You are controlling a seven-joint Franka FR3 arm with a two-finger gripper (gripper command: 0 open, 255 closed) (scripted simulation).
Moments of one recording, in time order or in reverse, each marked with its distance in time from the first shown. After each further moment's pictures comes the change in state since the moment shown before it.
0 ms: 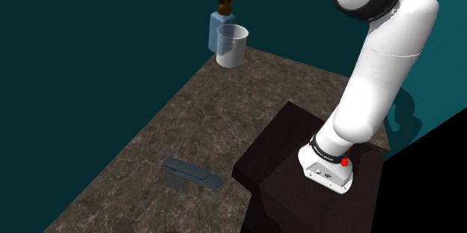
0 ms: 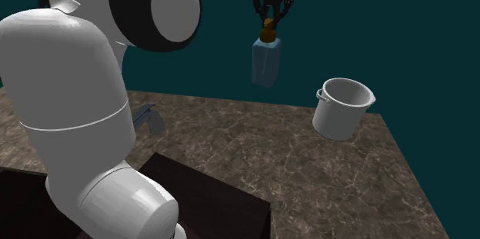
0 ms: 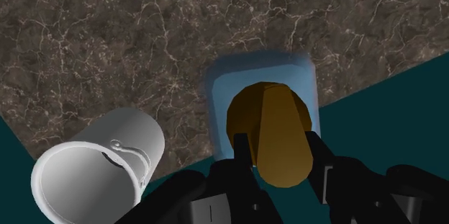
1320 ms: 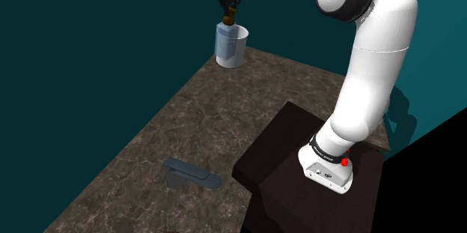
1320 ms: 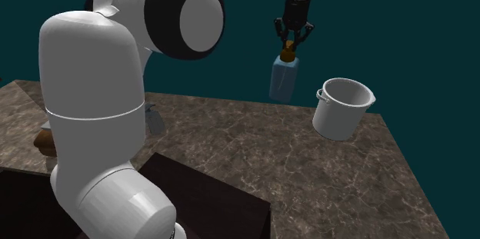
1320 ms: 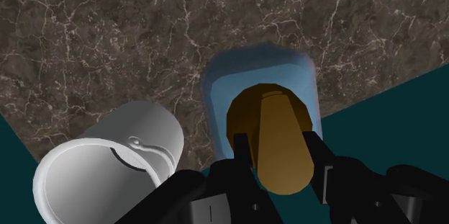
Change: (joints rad) arm -0.085 0.120 -0.034 -0.028 0.026 0.145 -0.121
